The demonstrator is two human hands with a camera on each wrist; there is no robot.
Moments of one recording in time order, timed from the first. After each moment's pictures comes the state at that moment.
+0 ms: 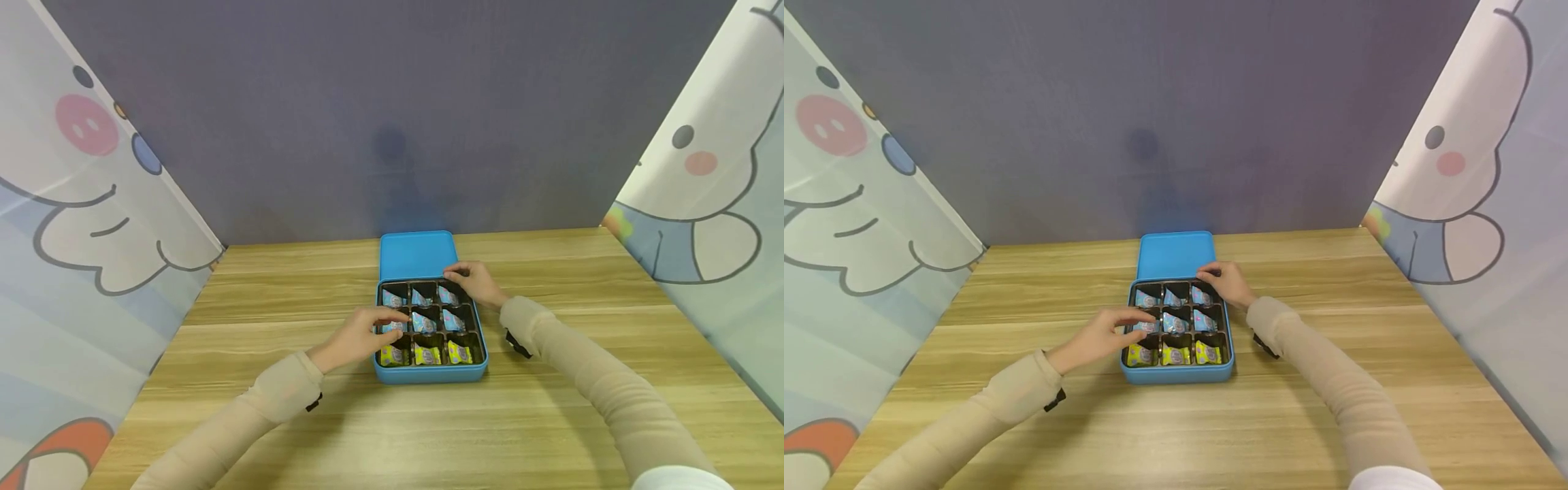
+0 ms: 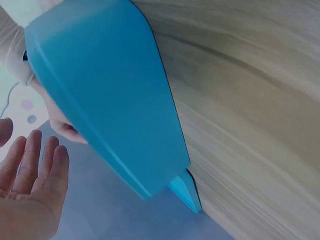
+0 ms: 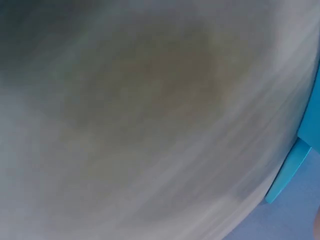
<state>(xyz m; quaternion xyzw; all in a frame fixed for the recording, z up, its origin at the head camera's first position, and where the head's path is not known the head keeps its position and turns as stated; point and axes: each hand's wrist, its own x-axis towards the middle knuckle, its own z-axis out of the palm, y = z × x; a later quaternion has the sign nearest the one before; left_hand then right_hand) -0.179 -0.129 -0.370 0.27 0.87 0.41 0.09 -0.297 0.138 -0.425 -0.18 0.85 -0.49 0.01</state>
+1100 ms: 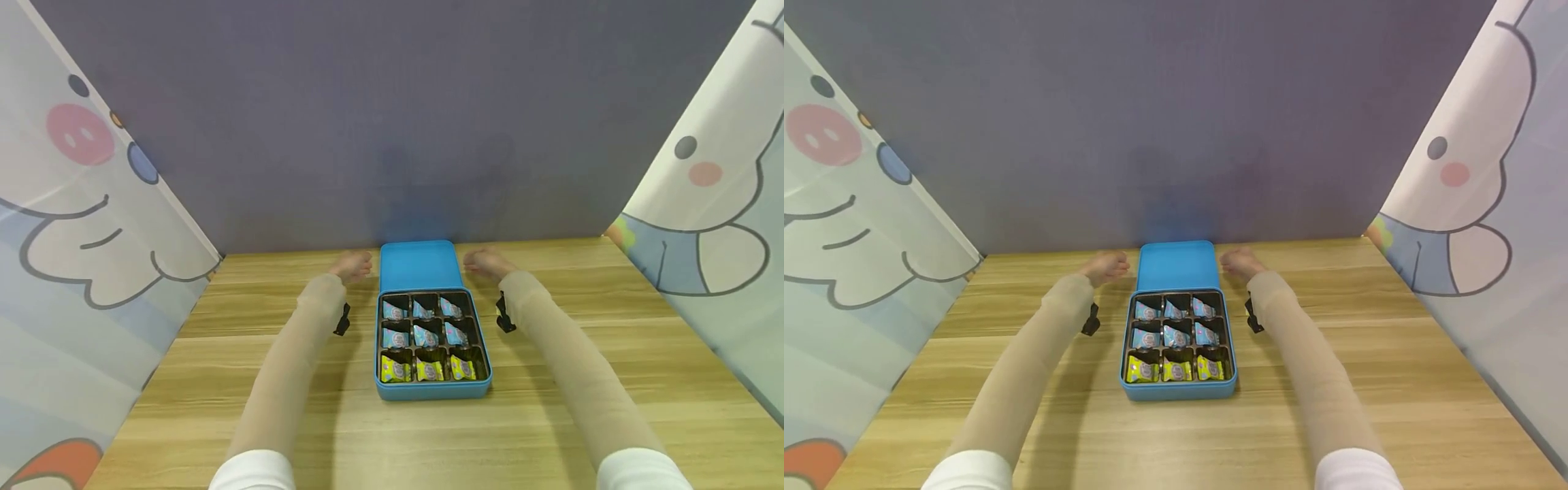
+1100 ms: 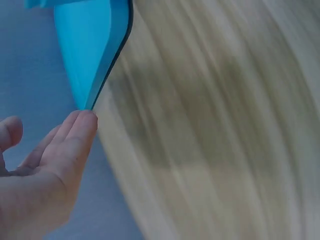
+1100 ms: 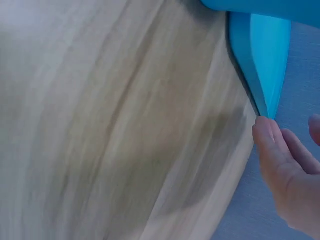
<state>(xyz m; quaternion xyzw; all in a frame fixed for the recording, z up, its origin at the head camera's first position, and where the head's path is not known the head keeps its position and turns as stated) -0.333 -0.152 -0.360 -0.06 0.76 0.60 0.21 -0.426 0.195 -0.471 -0.05 0.76 -0.61 0.21</state>
